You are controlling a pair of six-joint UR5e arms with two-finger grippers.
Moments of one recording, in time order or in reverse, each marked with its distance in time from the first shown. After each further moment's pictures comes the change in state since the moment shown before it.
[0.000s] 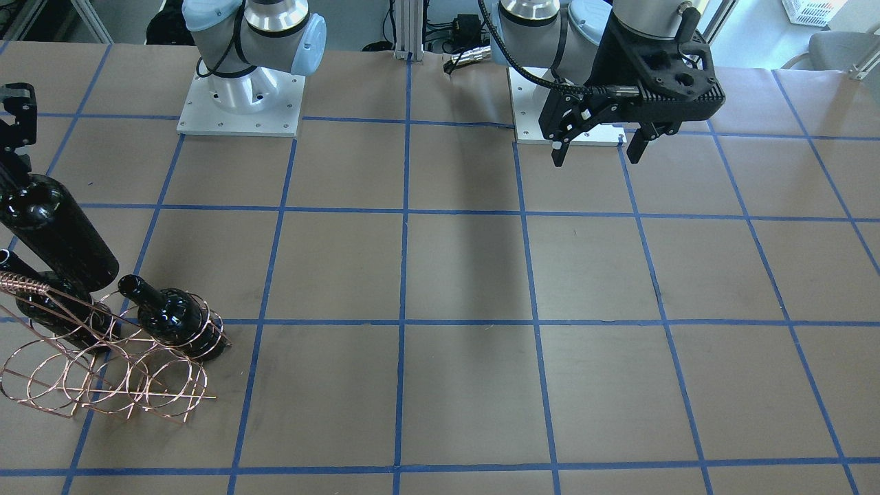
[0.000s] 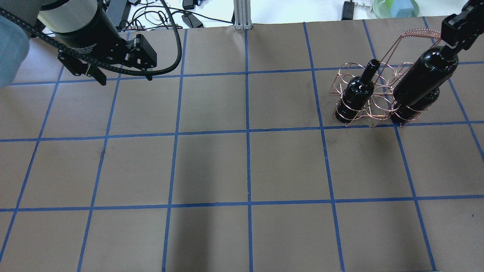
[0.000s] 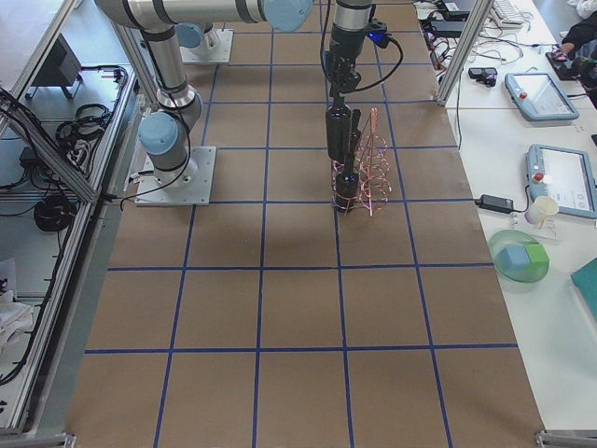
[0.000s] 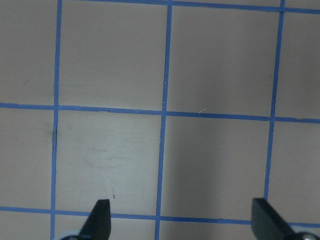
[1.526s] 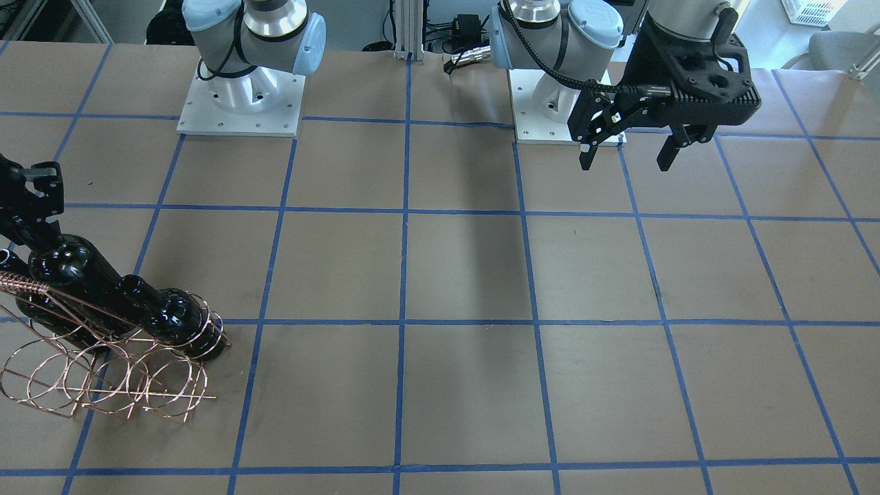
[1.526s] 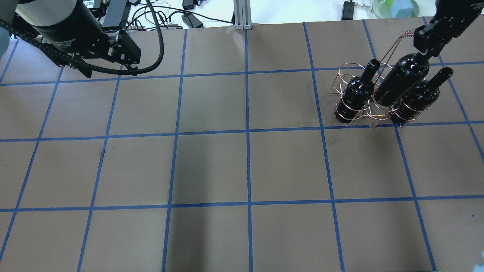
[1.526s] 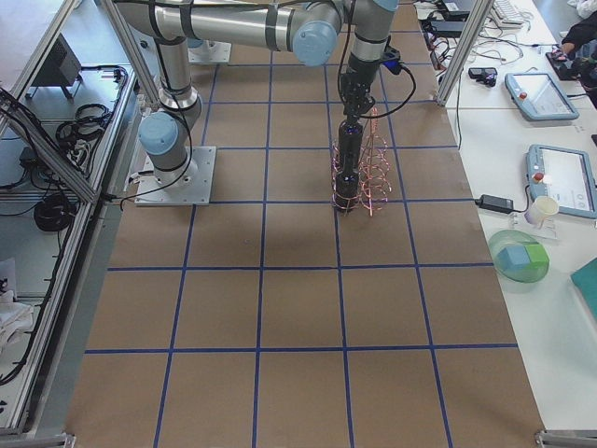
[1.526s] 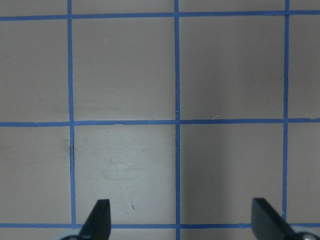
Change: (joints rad) left arm 0.051 0.004 0.002 0.010 0.002 0.094; right arm 0.008 0.089 0.041 -0.099 0.040 0.004
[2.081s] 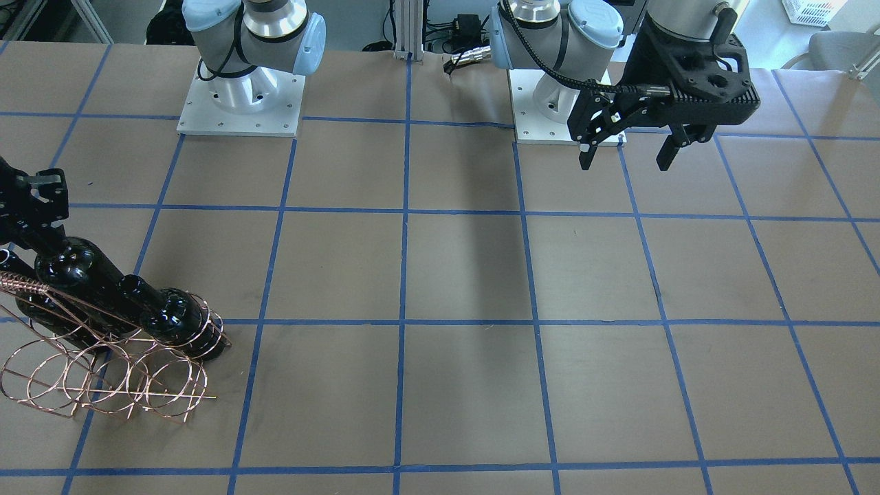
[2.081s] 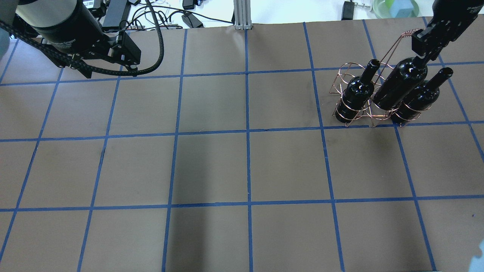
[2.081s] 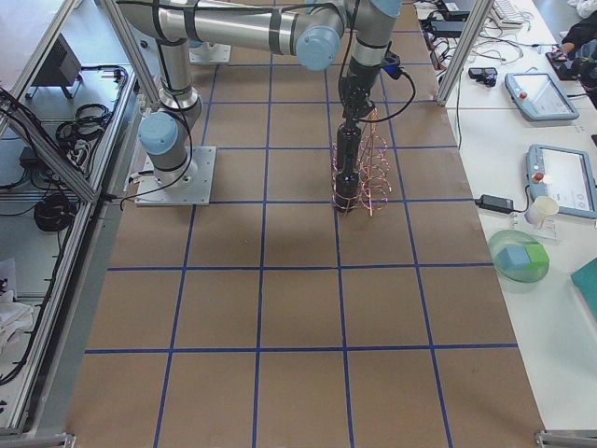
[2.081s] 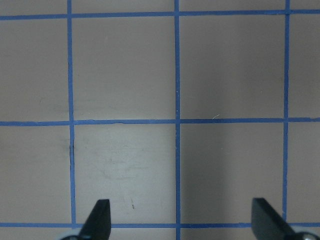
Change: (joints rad) left arm 0.000 0.003 -0.004 0.002 0.000 0.000; right arm 0.000 0.021 0.001 0.009 -0.008 -0.007
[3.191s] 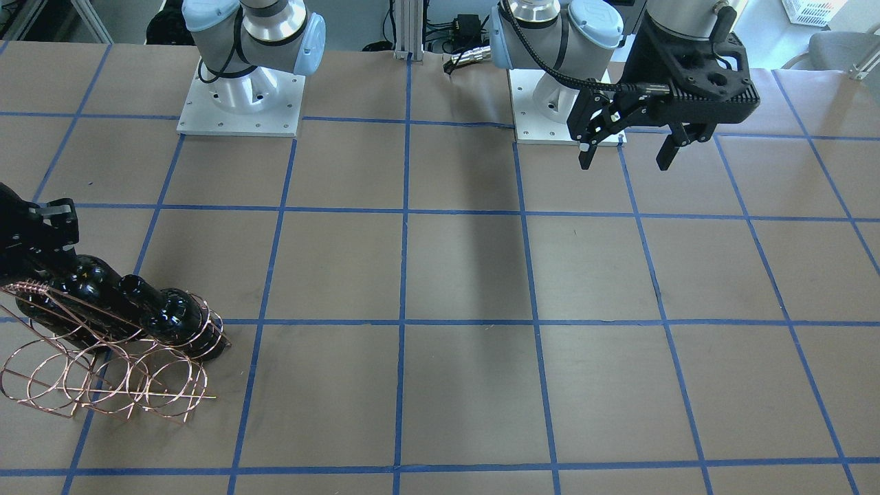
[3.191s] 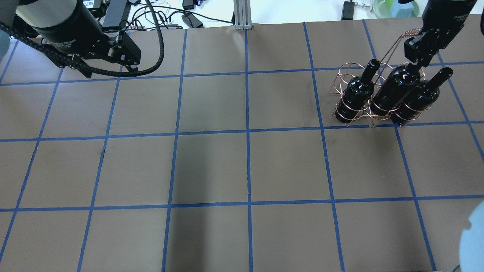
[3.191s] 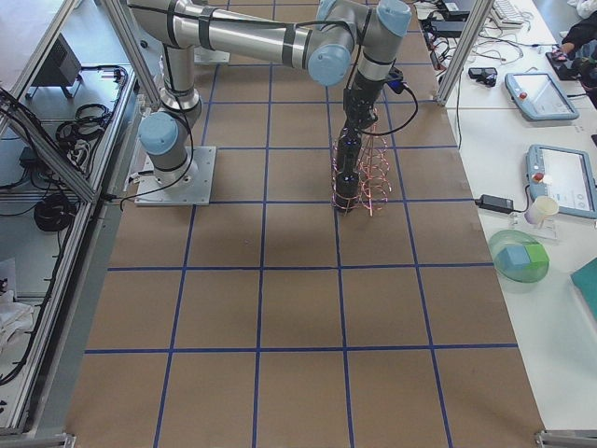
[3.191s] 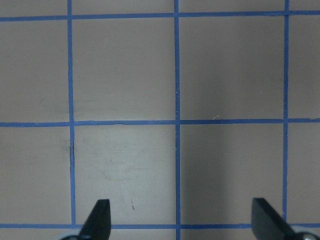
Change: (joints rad) left arm -0.001 0.002 -0.002 0.004 0.001 0.000; right arm 0.000 0.062 0.000 -0.011 -0.005 -0.007
